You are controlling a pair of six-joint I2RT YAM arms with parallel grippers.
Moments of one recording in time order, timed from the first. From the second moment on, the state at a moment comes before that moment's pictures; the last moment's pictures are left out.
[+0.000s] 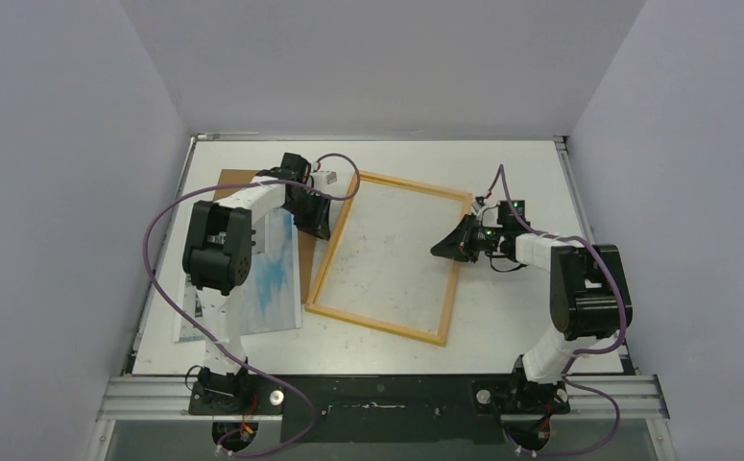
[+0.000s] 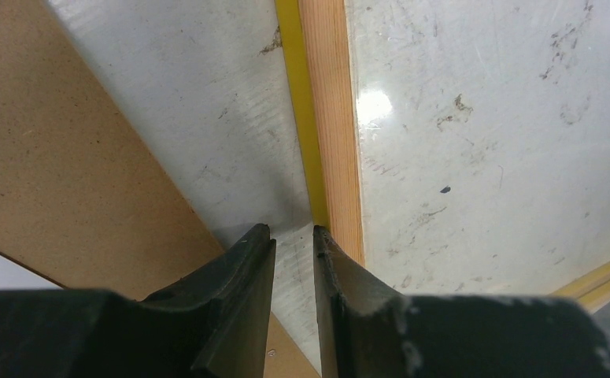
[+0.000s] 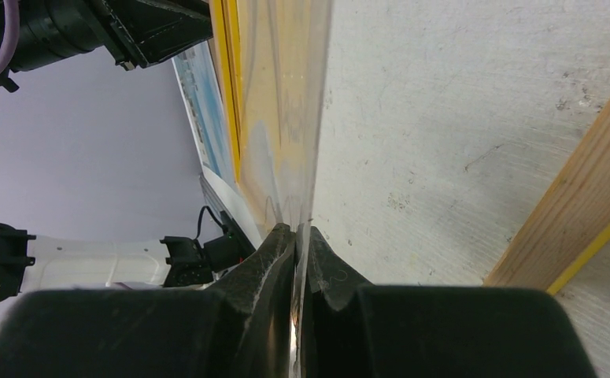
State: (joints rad) left arm -0.26 2.11 1.53 -0.65 0.42 0.02; right arm 0.05 1.68 0.79 0.00 -0.92 0.70
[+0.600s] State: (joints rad) left arm -0.26 2.11 1.53 -0.65 0.42 0.02; right arm 0.09 1.61 0.80 0.01 -0.92 0.67
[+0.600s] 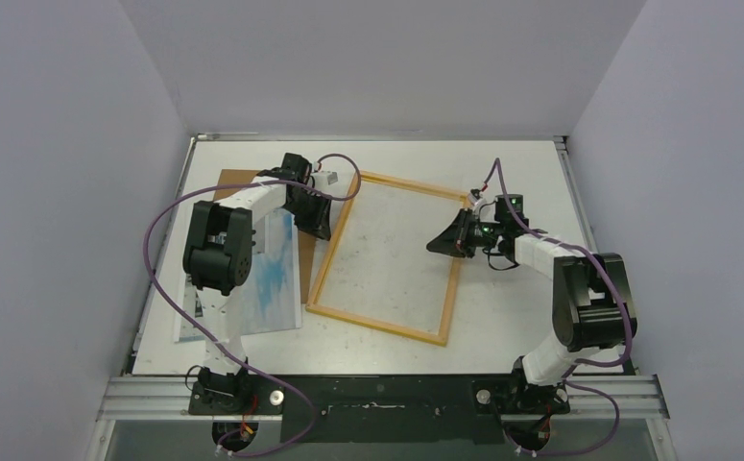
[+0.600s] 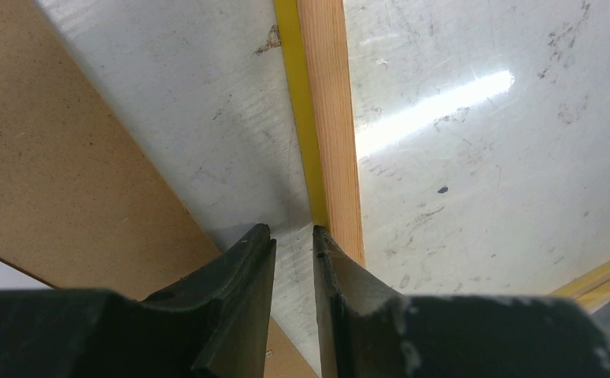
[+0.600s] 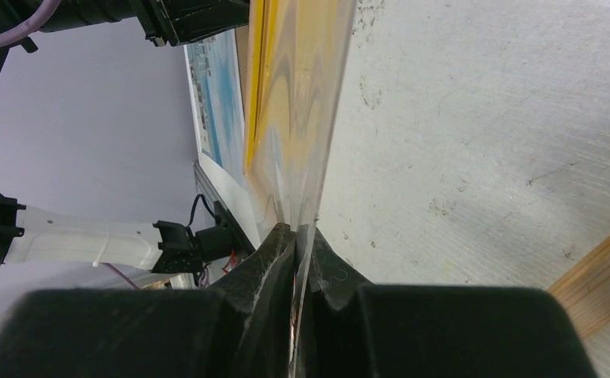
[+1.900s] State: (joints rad) left arm -0.26 2.11 1.53 -0.65 0.42 0.02; right arm 0.11 1.59 0.80 0.14 -0.95 0.73
